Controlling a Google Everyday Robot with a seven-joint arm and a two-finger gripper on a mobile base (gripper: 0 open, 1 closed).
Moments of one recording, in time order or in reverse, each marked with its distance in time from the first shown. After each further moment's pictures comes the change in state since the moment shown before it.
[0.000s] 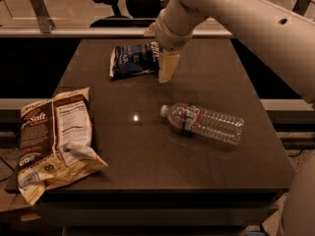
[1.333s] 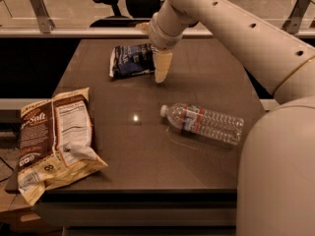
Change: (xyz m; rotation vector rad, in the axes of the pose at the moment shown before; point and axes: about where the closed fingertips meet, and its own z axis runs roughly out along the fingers) arm 0.002 -0.033 0.050 -0.001 -0.067 -0.065
